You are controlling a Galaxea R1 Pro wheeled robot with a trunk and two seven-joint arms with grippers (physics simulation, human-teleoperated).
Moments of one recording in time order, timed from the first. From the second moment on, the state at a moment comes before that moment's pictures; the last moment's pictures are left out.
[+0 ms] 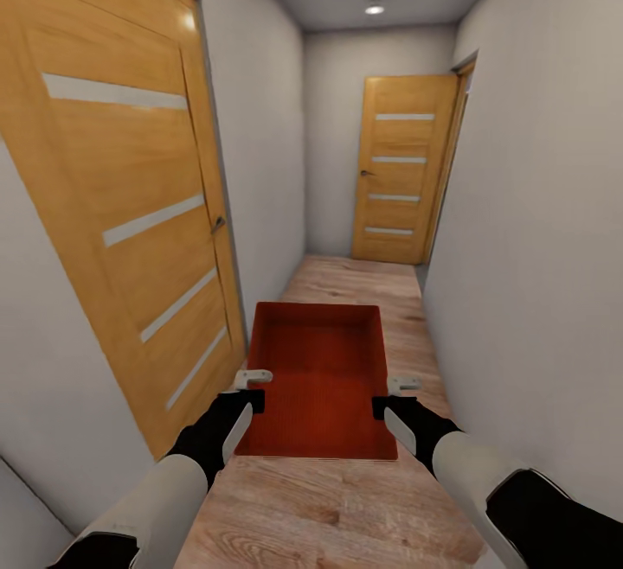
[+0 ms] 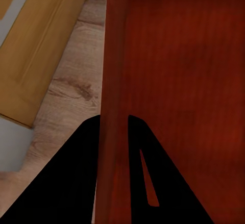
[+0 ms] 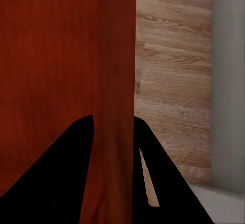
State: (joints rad) left arm -0.75 -0.16 -0.03 -0.53 0.05 0.42 0.25; right arm -0.90 0.06 0.55 -0.20 -0.57 0.24 -0.28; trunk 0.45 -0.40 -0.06
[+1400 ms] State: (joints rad) left arm -0.75 -0.16 -0.03 -0.53 0.05 0.41 0.25; right arm -0.90 0.06 0.55 -0.20 -0.57 0.24 -0.28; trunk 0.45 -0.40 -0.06
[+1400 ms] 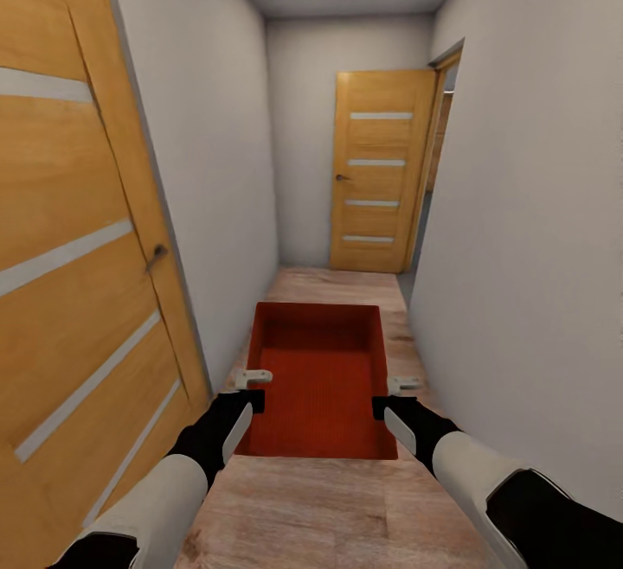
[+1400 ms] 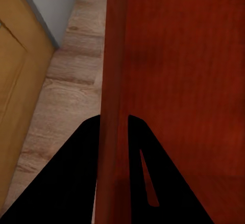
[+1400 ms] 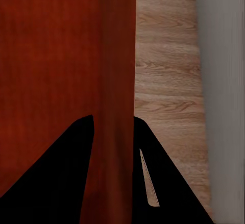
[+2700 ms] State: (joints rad) left arm -0.75 -0.16 -0.03 -0.53 0.05 0.41 0.25; right arm -0.90 0.06 0.55 -0.20 -0.57 0.24 -0.28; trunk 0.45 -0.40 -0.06
